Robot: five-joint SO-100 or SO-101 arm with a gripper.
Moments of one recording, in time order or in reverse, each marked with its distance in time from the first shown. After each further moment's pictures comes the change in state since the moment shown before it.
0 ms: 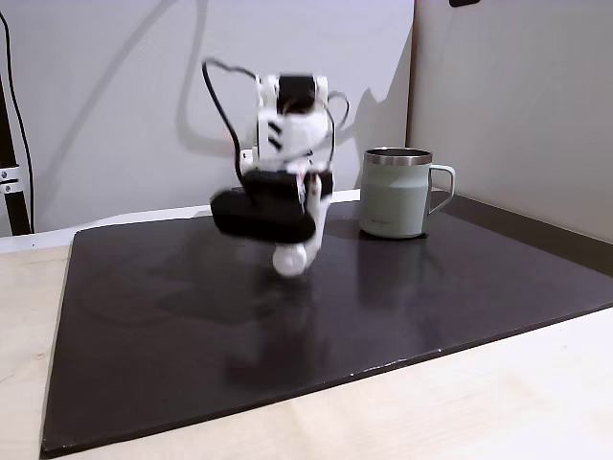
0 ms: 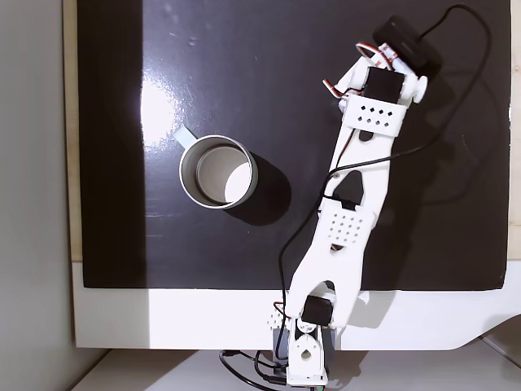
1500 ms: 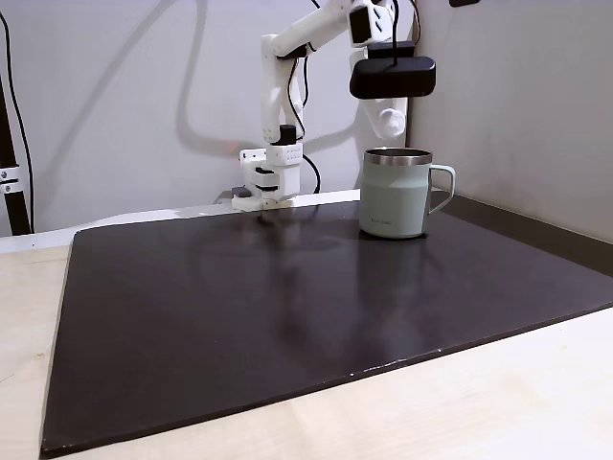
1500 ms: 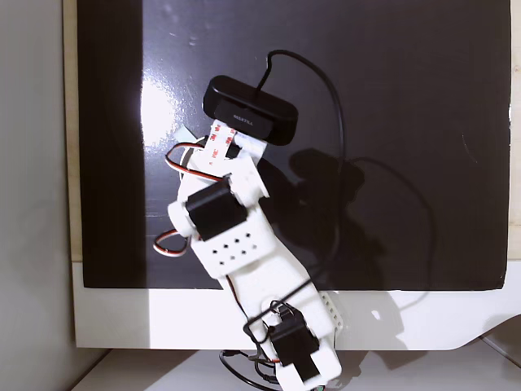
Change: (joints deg) arm -41.1 67.9 67.9 0.4 16.8
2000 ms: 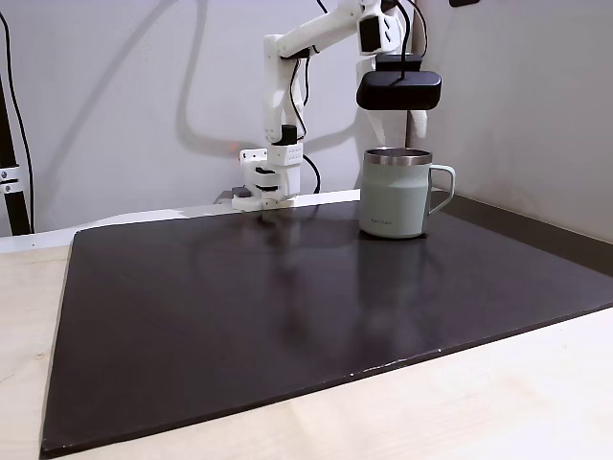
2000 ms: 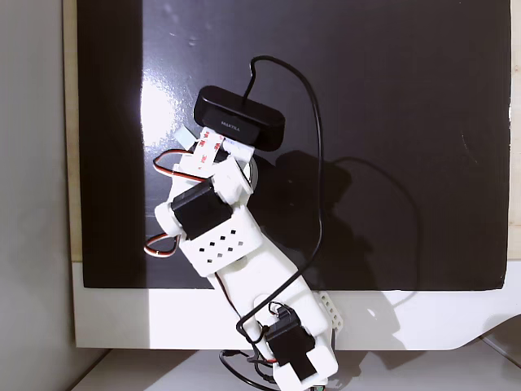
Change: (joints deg) arm -1.6 -0.4 2.0 0.0 1.5
